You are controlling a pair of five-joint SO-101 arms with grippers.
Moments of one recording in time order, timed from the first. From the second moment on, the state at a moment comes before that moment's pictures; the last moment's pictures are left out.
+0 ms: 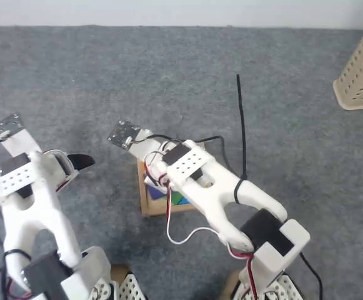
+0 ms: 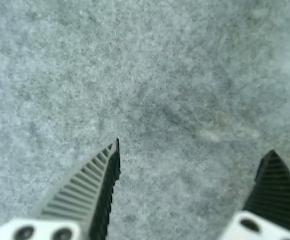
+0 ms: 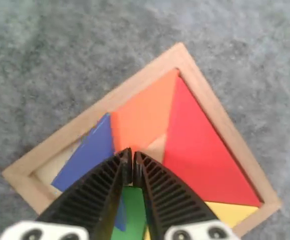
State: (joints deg) left arm -37.2 -17.0 46.9 61.4 9.2; right arm -47.2 9.1 22.2 45.8 21.3
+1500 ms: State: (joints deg) left arm -33.3 -17.0 49.1 61.4 9.0; right arm -47.8 -16.9 43.2 51.8 17.0
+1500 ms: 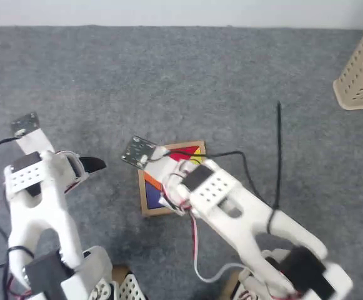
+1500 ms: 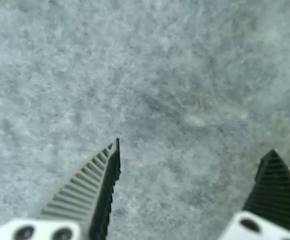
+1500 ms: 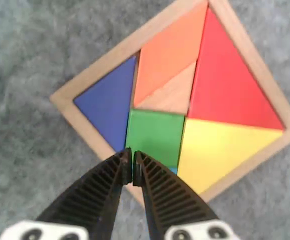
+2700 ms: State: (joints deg) left arm -17.4 -57.4 75.7 55.2 -3.6; right arm -10.8 -65.7 82.0 55.4 15.3
